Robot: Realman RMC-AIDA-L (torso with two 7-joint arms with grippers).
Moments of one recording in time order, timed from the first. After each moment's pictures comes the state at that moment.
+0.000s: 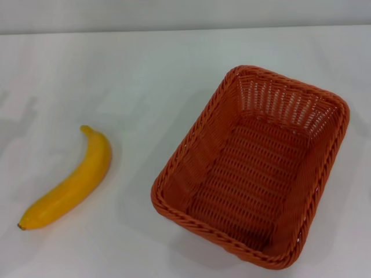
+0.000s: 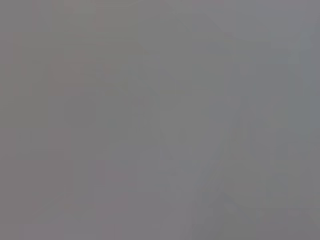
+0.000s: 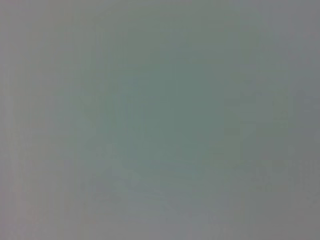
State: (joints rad) left arm -0.24 -2.07 -2.45 -0.46 0.87 -1.52 2.15; right arm 0.26 1.99 -0.31 -0.43 1.89 1.44 -2.19
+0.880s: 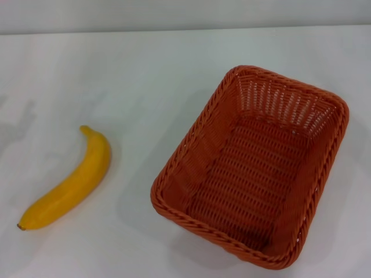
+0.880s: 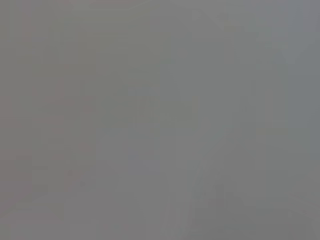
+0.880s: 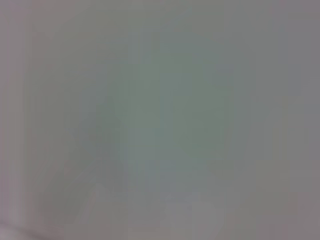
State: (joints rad) left arm -0.22 -2.07 -2.44 -0.46 0.87 -1.53 2.15; right arm 0.33 1.95 -0.52 -1.04 1.47 1.42 -1.63
